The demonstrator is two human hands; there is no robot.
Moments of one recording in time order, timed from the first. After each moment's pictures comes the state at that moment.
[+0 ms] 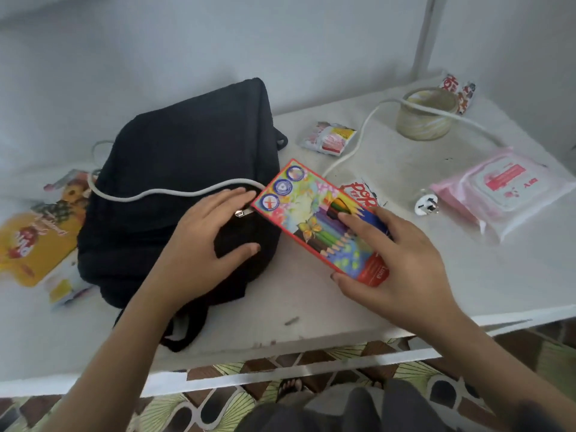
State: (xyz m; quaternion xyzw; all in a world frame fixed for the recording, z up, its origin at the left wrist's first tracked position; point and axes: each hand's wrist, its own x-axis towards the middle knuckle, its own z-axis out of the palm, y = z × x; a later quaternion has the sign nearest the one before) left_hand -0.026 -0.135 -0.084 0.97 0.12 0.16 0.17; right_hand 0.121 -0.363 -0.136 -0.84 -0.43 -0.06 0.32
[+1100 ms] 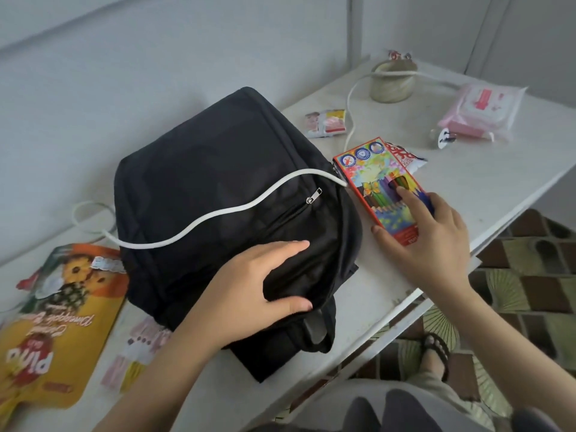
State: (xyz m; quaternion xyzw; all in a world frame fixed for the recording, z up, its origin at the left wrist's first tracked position) left_hand -0.101 -0.027 -0.098 0.95 -0.09 -0.01 0.28; right_hand -0.002 -0.265 -0.161 -0.94 -0.02 -0.13 0.32
